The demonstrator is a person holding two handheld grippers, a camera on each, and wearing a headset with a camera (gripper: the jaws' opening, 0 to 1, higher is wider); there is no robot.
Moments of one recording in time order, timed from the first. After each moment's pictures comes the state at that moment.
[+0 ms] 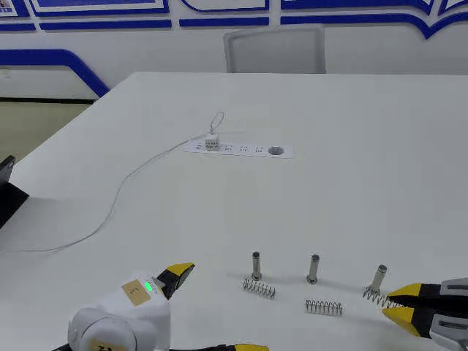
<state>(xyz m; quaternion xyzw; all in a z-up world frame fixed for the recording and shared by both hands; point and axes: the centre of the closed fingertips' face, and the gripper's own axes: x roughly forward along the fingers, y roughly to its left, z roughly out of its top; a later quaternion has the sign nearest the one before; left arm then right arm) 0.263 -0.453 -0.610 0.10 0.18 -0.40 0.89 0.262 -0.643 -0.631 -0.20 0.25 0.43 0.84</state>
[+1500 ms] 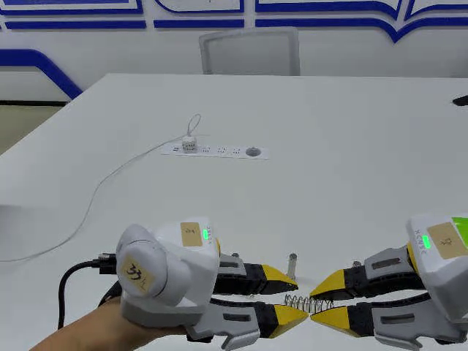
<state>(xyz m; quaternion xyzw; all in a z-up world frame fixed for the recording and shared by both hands) 0.219 -0.559 -0.562 0.12 0.15 -0.65 0.73 0.213 -0.552 -0.566 -0.27 0.18 0.58 0.75</state>
